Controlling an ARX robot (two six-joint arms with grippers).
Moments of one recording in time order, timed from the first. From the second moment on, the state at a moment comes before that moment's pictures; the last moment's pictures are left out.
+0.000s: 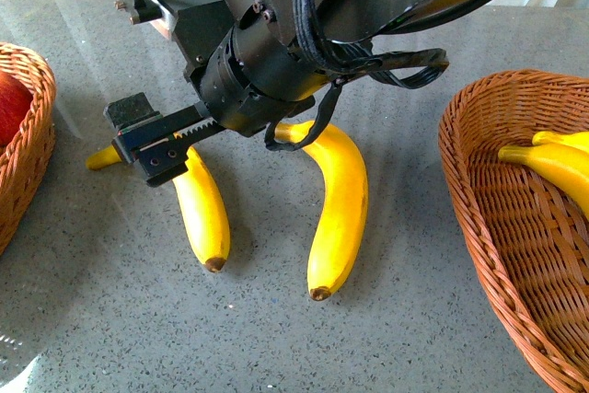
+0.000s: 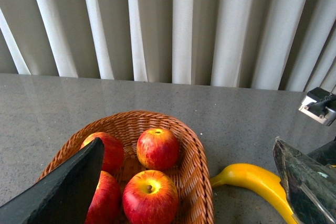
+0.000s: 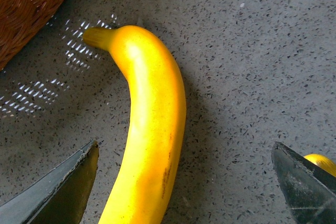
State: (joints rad) left arm 0.00 0.02 0.01 0.00 0.00 0.00; right arm 0.70 2.15 1.34 -0.01 -0.12 -0.04
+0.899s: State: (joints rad) left arm 0.00 0.02 0.01 0.00 0.00 0.00; right arm 0.75 2.27 1.42 -0.08 -0.11 -0.02
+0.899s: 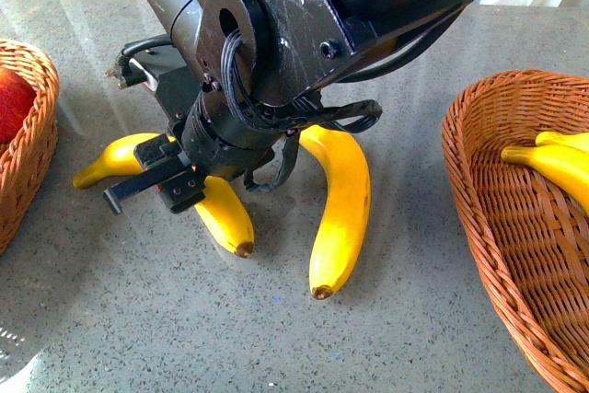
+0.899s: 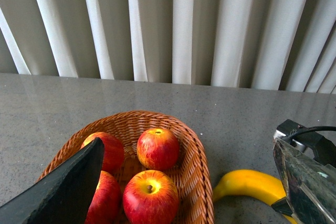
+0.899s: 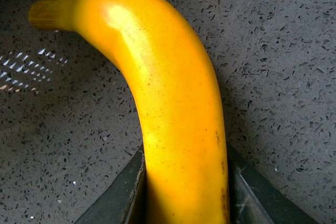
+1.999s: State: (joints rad) left arm 0.00 0.02 0.01 0.00 0.00 0.00; right arm 0.36 1.55 0.70 0.16 0.21 0.47
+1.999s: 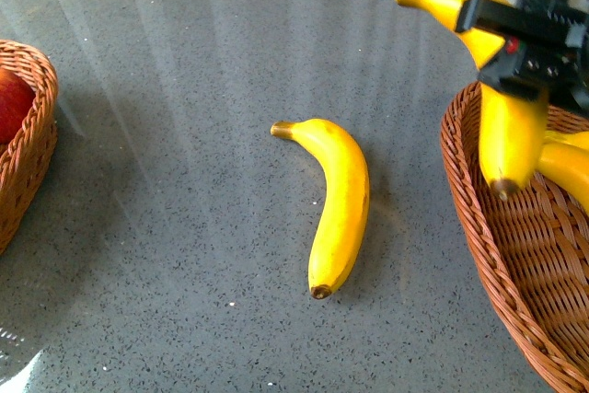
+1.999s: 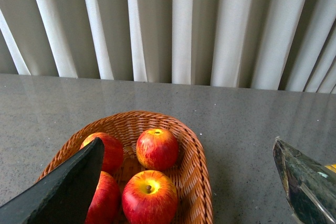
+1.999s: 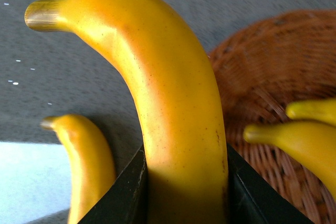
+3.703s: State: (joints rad) left arm 0.00 0.02 0.01 0.00 0.00 0.00; right arm 0.29 1.43 0.45 0.10 0.27 0.61
